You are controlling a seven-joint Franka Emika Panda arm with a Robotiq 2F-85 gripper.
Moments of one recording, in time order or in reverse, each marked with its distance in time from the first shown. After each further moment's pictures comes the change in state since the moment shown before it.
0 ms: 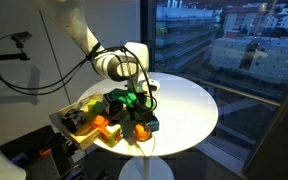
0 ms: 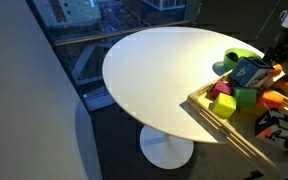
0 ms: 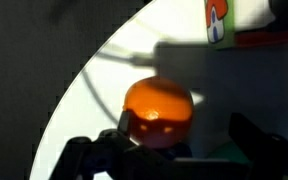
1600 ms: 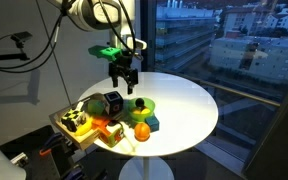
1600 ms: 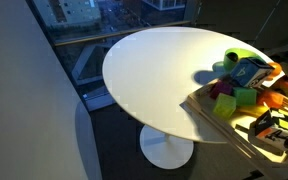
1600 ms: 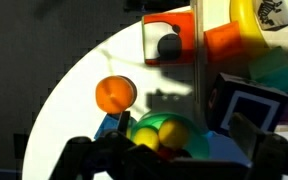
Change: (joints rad) arm 0.043 -0.389 0.054 -0.008 0.105 -0.400 -0.101
